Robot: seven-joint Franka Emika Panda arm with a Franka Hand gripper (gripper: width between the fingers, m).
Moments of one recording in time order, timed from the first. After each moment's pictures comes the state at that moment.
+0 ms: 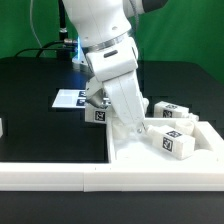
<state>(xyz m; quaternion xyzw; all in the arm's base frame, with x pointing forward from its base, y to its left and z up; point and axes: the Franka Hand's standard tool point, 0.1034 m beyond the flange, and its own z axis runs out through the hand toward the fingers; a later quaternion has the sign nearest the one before) 0.504 0.030 0.013 -0.71 -0.68 -0.14 0.13</state>
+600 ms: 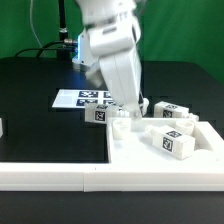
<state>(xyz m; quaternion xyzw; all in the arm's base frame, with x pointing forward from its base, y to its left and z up) 0.517 0.037 0.063 -0.78 -0.61 -0.14 0.07</state>
